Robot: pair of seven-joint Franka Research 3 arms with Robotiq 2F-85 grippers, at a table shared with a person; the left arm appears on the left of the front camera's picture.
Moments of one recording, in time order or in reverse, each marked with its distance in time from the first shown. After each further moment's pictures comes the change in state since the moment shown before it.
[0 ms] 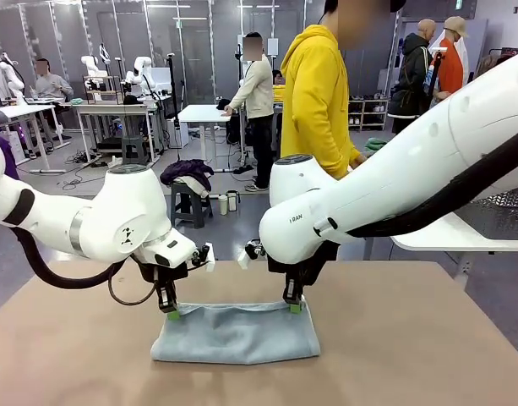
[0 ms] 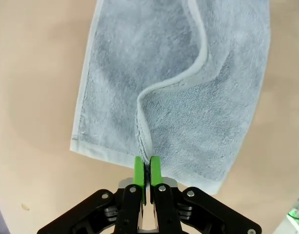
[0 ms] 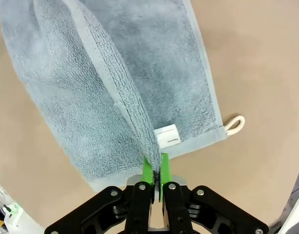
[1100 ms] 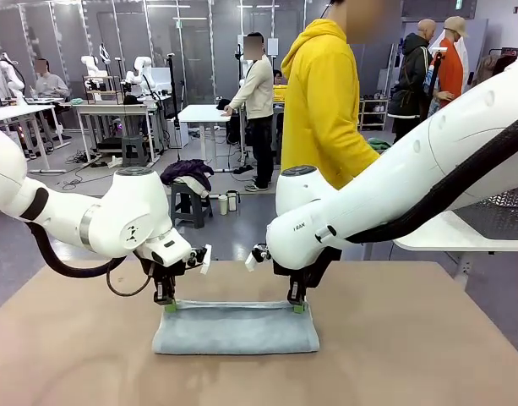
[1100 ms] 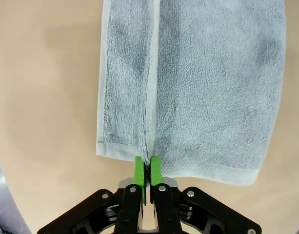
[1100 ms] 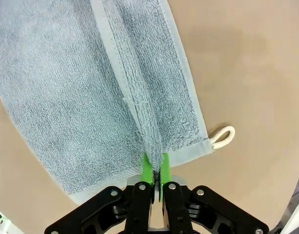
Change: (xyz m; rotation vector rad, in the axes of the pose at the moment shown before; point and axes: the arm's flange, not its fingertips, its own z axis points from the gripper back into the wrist) left arm -0.004 0.043 -0.020 0.016 0.034 -0.171; right arm -0.003 -0.030 -0.031 -0.013 -0.008 -0.010
